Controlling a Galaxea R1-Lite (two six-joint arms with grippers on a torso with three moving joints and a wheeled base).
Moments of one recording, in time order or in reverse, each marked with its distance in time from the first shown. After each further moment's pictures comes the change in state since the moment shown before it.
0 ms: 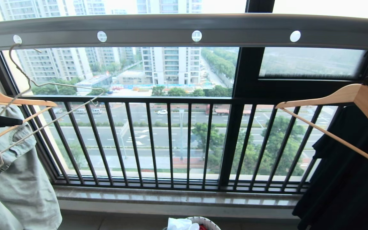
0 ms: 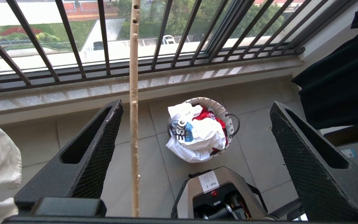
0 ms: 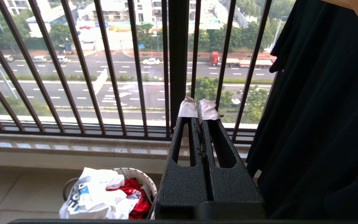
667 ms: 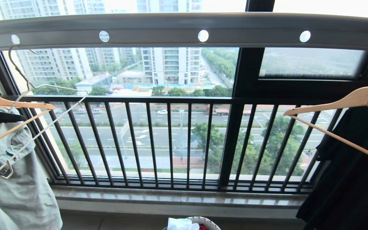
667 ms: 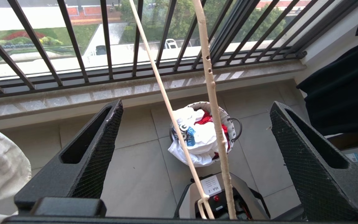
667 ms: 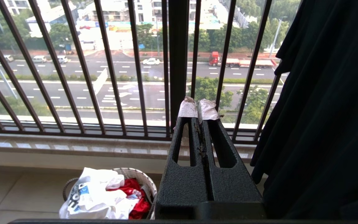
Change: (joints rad) left arm -0.018 0.005 -0.007 -0.043 0.005 -0.036; right arm 0.000 0.000 0.000 0.000 0.000 0.000
